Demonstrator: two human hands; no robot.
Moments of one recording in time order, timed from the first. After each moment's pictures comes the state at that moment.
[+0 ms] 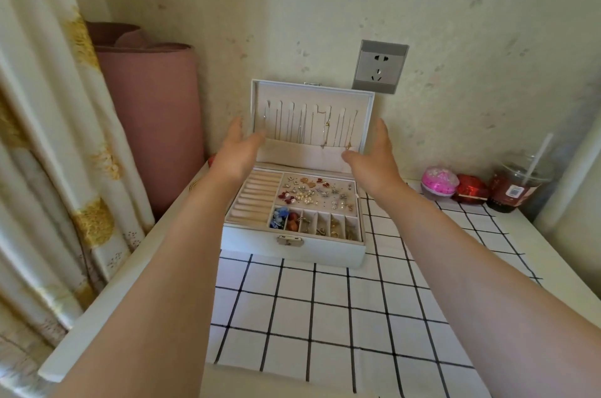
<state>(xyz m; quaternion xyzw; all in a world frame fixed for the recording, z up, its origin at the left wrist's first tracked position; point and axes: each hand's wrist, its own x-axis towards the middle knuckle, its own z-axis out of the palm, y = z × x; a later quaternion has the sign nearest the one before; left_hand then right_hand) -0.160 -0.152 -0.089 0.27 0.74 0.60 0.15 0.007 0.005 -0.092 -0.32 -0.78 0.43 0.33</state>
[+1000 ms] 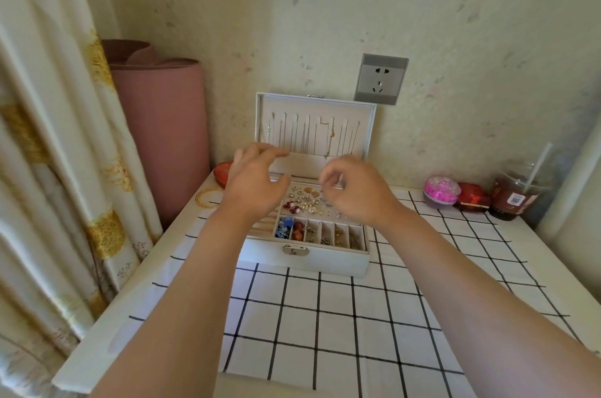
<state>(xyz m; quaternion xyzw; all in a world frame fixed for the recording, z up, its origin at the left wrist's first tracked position) -0.139 -0.161 -0.110 0.44 0.80 0.39 -0.09 0.015 -0.026 -0.091 -0.18 -0.93 0.22 0.24</state>
